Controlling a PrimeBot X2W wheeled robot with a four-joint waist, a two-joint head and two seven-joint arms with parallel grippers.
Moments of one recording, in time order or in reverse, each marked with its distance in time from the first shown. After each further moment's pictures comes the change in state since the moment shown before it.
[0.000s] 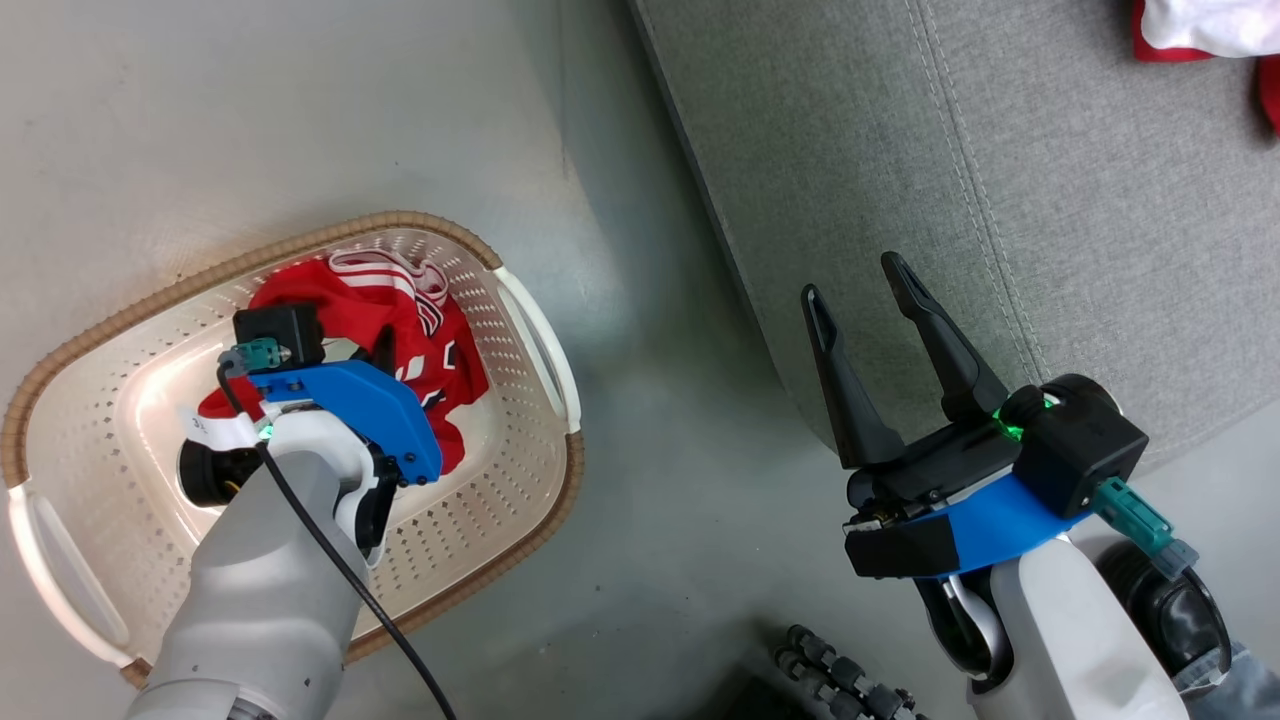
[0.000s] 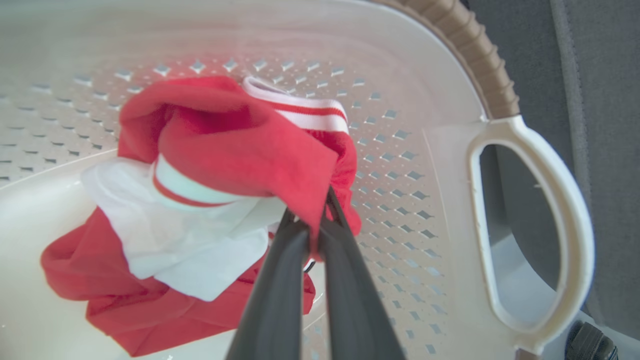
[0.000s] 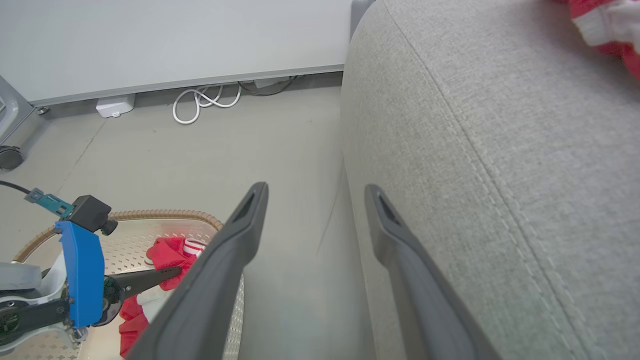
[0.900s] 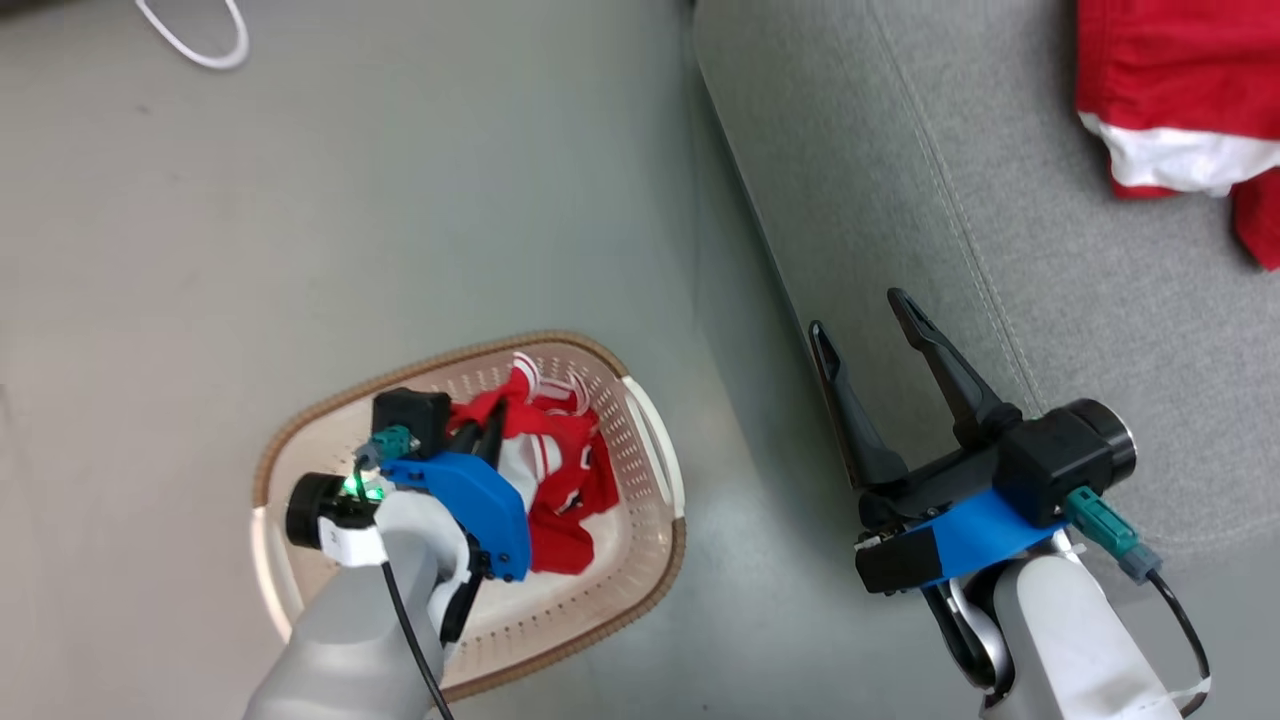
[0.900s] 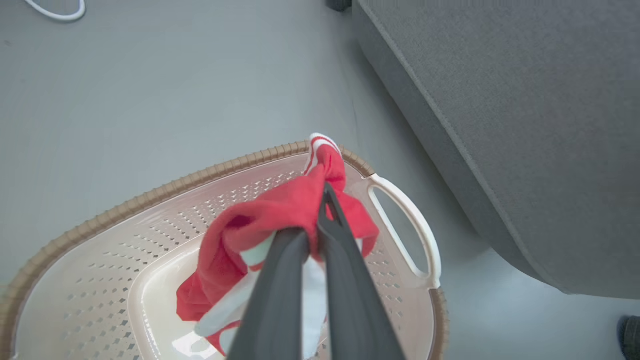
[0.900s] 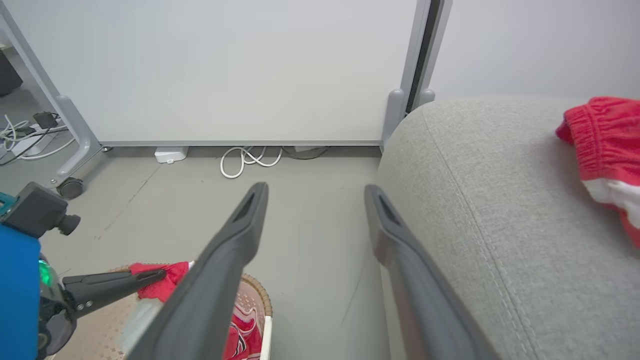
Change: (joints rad) left arm 0.142 -0.044 -0.207 -0.114 0.023 -0.005 -0.097; right arm 0.024 0.001 -0.036 0.057 -0.113 0.000 0.030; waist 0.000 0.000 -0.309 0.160
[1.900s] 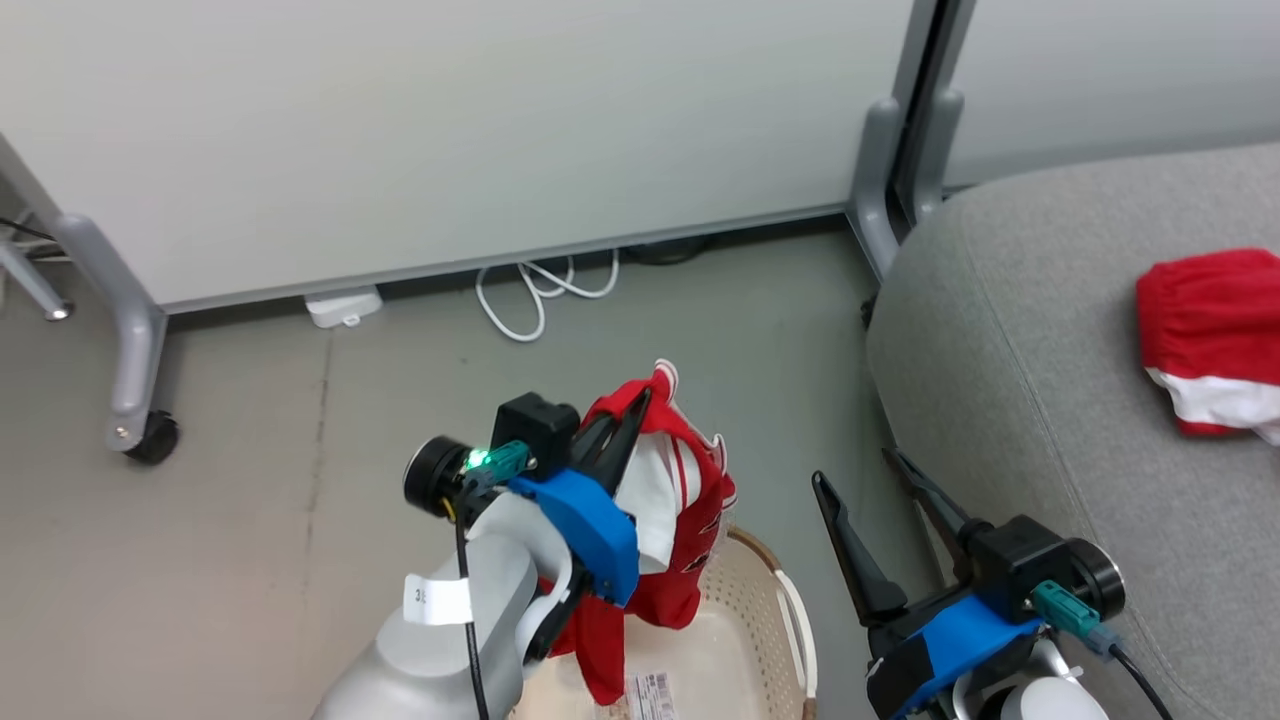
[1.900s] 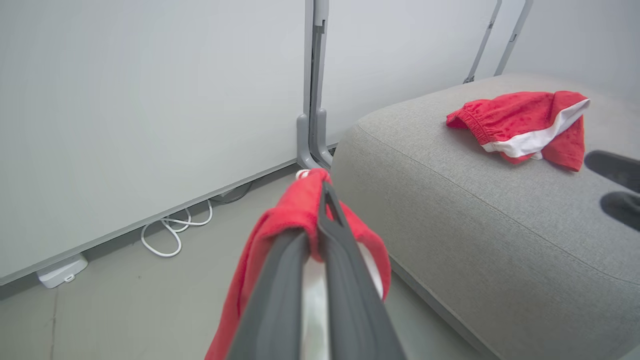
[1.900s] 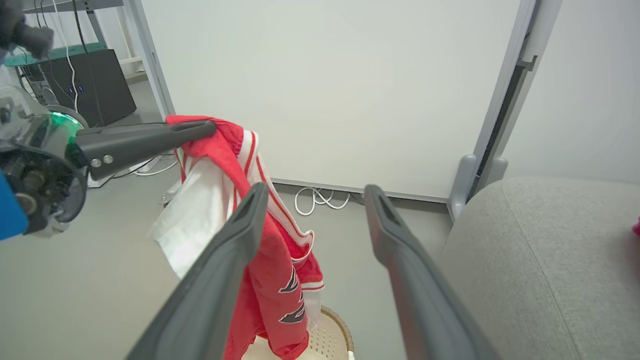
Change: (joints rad) left arm 0.072 -0.001 -0.176 -0.319 -0.005 0.001 -0.012; right arm 0.201 -0.008 -0.007 -0.004 -0.003 0.000 0.122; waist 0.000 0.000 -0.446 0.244
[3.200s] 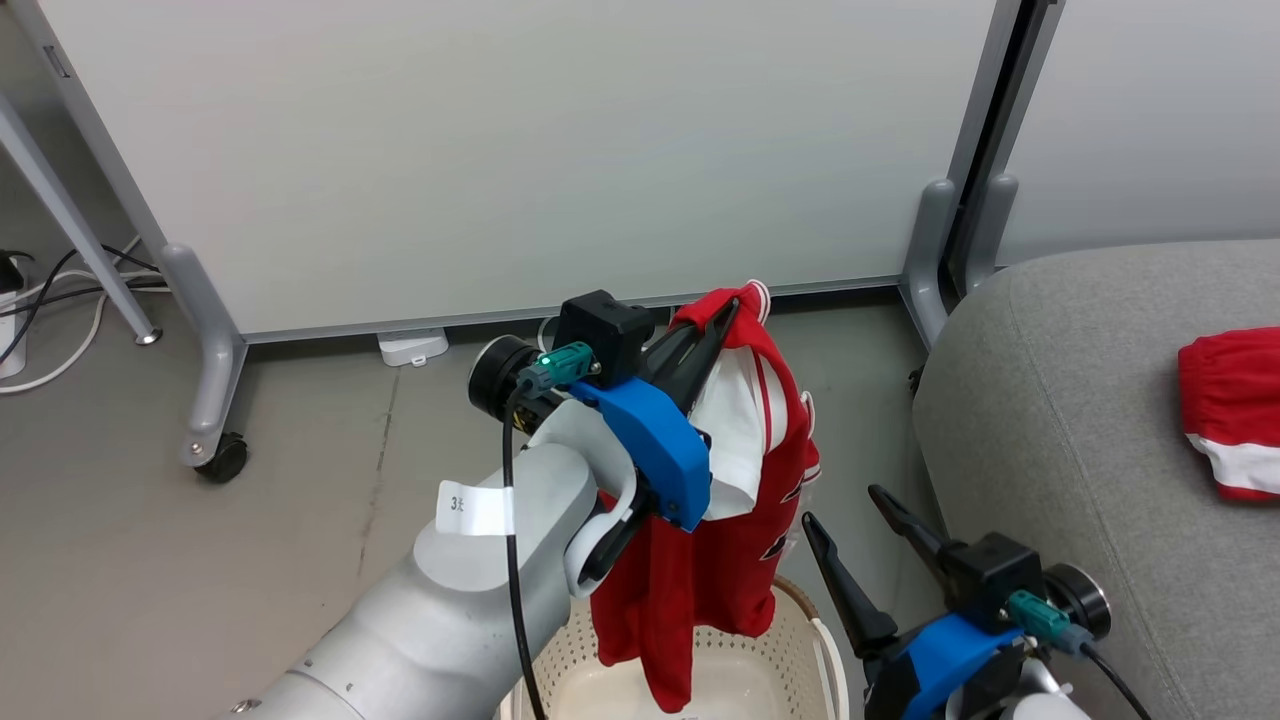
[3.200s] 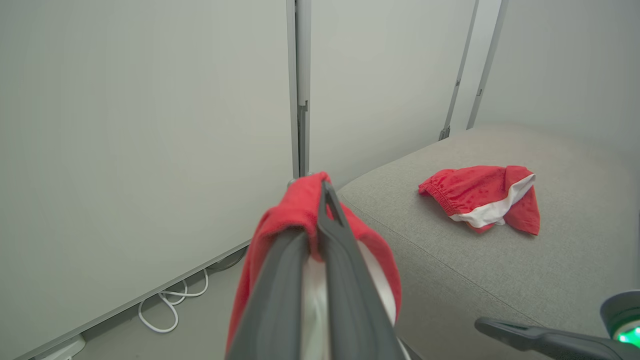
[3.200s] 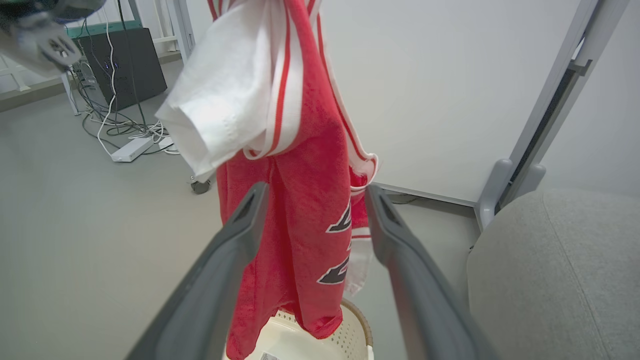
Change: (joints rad) left arm -0.190 0.000 -0.205 -0.098 -0.233 0.057 0.040; right arm 0.028 -0.013 0.028 0.039 0.019 0.000 0.051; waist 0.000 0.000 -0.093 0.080
